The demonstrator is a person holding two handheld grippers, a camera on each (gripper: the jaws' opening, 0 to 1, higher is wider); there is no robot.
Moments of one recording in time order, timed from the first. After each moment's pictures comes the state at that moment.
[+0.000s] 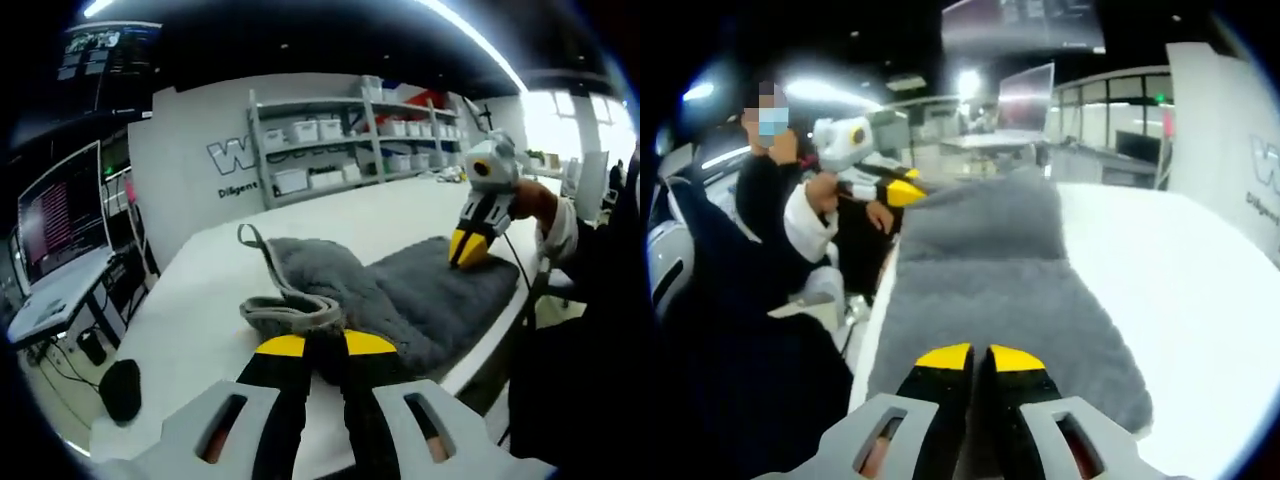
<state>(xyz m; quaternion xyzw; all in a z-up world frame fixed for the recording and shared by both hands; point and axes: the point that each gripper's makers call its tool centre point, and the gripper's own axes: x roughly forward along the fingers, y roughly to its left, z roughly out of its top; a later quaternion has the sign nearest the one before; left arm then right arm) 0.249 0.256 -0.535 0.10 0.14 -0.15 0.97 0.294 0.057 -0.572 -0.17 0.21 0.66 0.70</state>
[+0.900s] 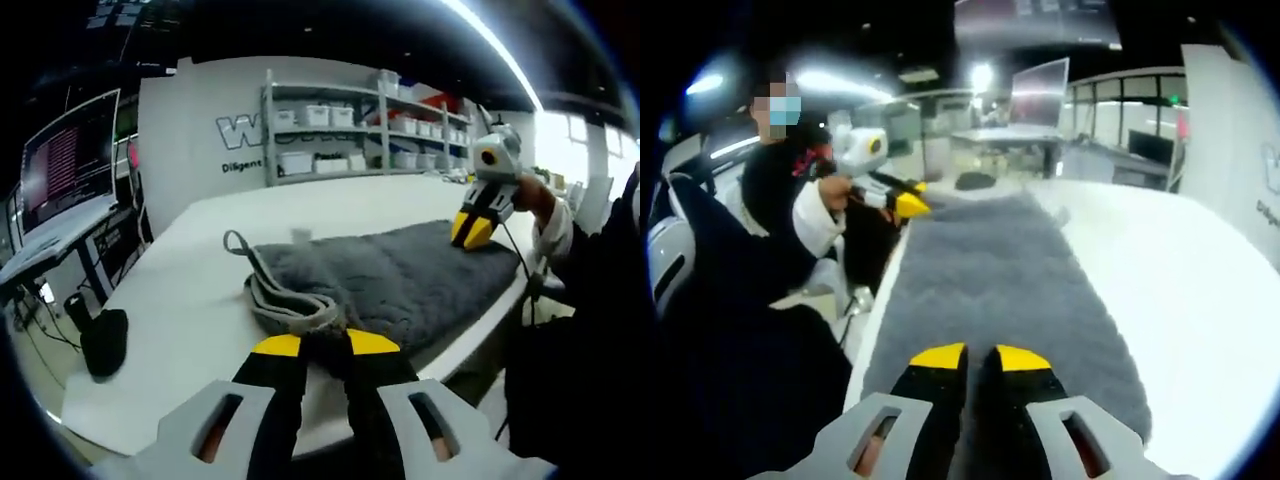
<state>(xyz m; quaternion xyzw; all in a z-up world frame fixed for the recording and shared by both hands) 0.239 0.277 -0.565 0.06 0.17 -0.16 0.97 0.298 0.060 -0.571 -0.18 0.21 0.67 0.69</state>
